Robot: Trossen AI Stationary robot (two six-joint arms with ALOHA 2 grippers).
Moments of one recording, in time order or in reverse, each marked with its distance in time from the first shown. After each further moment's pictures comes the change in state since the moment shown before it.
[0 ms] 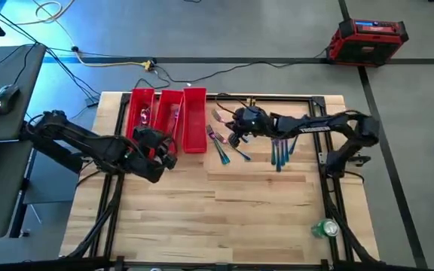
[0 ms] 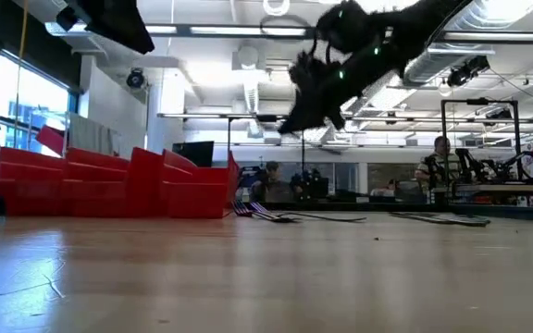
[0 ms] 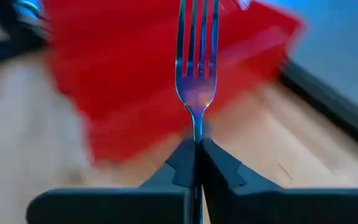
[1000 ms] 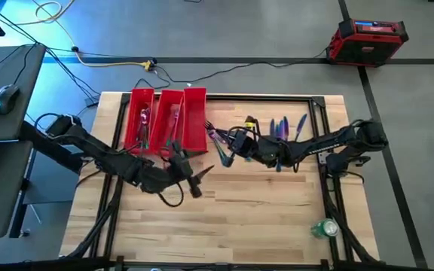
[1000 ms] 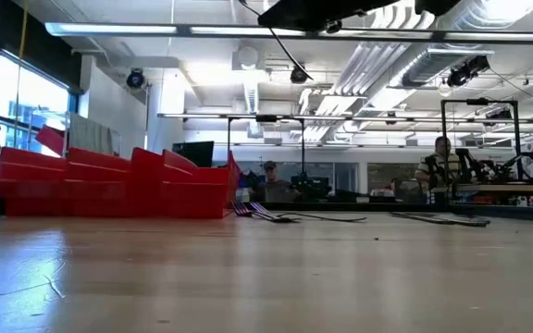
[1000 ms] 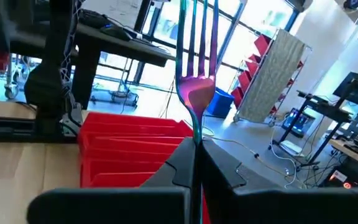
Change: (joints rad) left arm -0.060 0.192 0.002 1.207 0.073 1.125; right arm 0.345 -0.031 0.001 0.456 0.475 -0.510
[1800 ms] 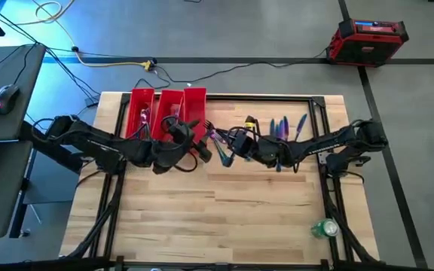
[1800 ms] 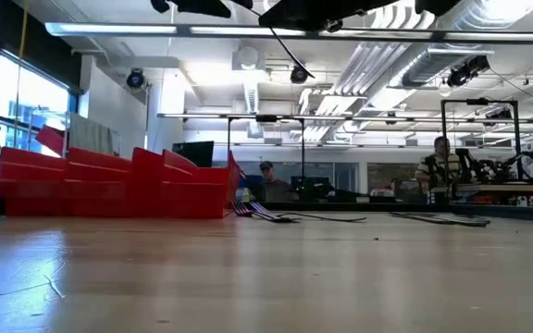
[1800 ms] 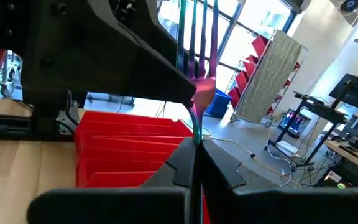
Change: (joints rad) left arm 0.224 0.002 -0.001 -0.057 -0.107 -0.226; right arm 0.006 0.000 0.000 0.000 0.008 -0.015
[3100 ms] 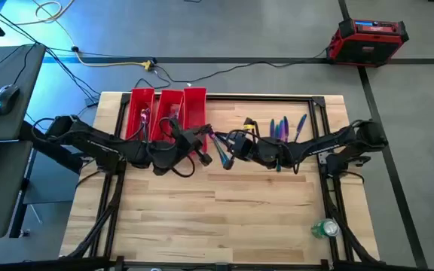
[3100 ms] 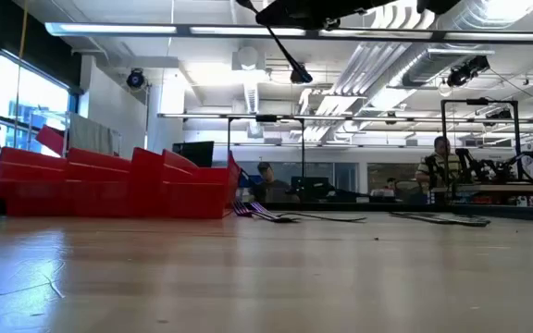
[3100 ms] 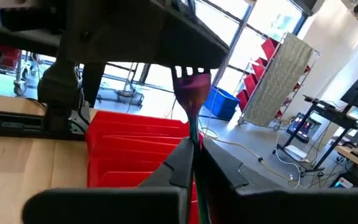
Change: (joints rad) left arm -0.039 0.000 -0.001 0.135 0.025 0.321; right arm 0.001 0.000 0.002 -0.011 -0.019 0.004
